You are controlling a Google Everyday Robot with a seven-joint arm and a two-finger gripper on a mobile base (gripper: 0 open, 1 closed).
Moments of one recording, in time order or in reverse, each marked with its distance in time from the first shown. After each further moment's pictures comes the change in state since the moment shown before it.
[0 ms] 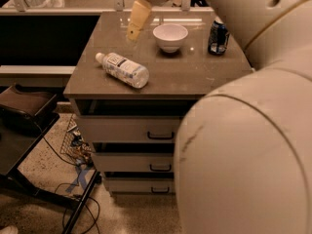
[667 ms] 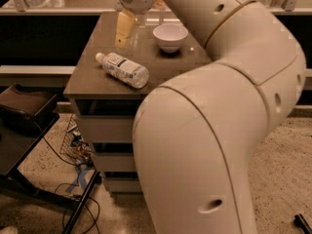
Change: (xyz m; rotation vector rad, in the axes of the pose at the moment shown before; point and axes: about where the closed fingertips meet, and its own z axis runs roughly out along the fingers) arm -0.035 0.012 0.038 0.016 0.086 -0.046
